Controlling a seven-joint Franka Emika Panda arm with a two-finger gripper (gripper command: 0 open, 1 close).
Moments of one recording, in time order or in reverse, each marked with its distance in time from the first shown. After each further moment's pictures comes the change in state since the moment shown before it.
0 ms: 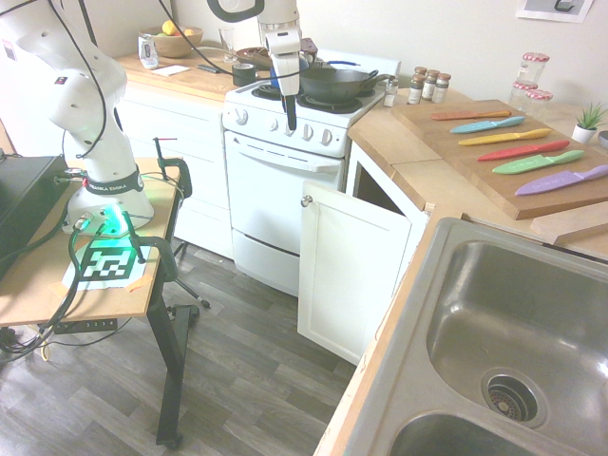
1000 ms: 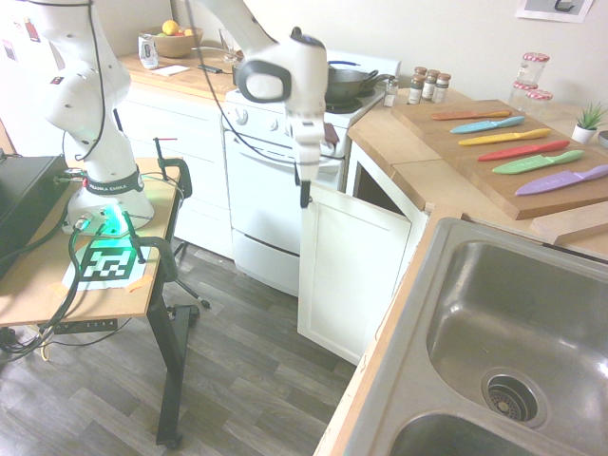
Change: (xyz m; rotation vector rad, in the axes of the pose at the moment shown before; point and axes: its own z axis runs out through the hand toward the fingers) arm 0.111 0.055 0.170 -0.125 -0.078 0.024
